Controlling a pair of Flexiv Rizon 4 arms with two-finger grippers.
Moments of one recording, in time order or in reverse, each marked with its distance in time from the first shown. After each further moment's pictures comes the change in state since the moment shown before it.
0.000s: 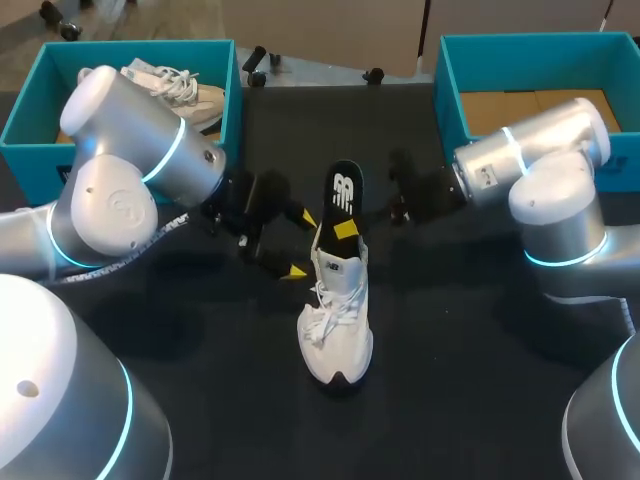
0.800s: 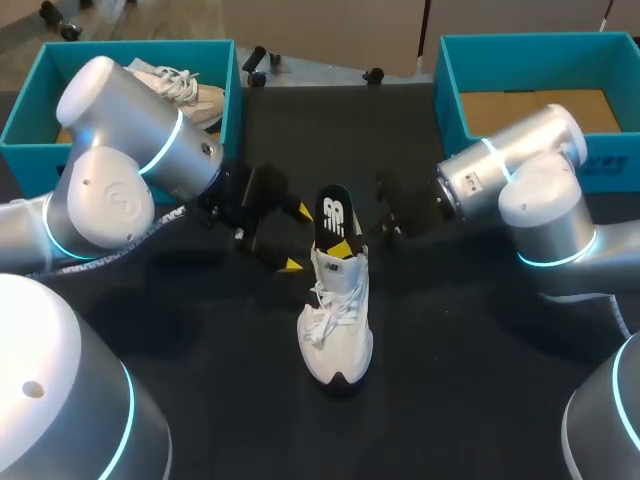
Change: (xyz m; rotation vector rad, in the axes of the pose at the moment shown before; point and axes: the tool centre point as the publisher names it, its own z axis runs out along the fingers) left arm -0.008 0.001 -0.009 -0.019 -0.011 0.011; right arm 0.005 -0.029 0.020 0.095 0.070 0.131
